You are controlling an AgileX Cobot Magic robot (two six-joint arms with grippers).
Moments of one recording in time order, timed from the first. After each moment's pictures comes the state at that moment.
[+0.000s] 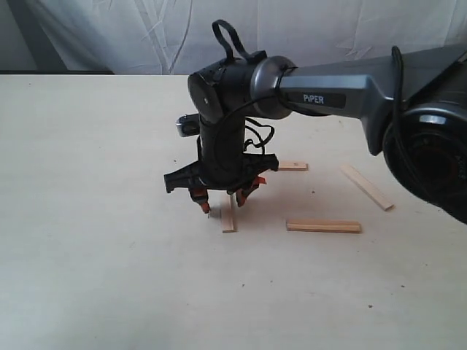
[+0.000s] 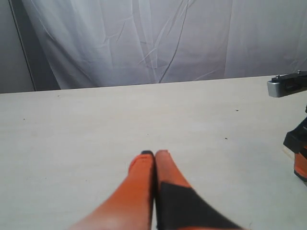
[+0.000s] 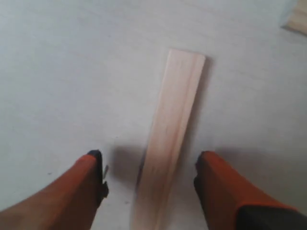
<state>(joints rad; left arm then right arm) 0.00 0.00 0.00 0.00 0.23 0.01 0.75 2.29 -1.74 0.01 1.03 0.44</state>
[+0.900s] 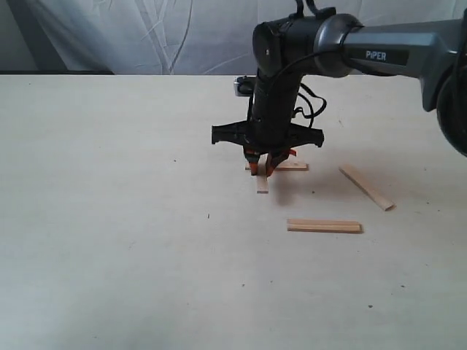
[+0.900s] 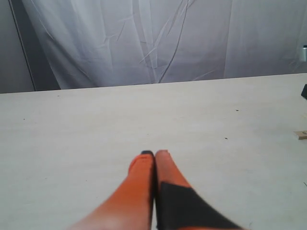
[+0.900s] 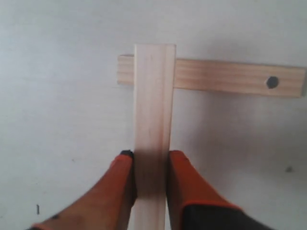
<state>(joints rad) 0.00 0.00 0.00 0.00 0.23 0.01 0.56 2.25 -1.74 0.08 1.06 0.47</state>
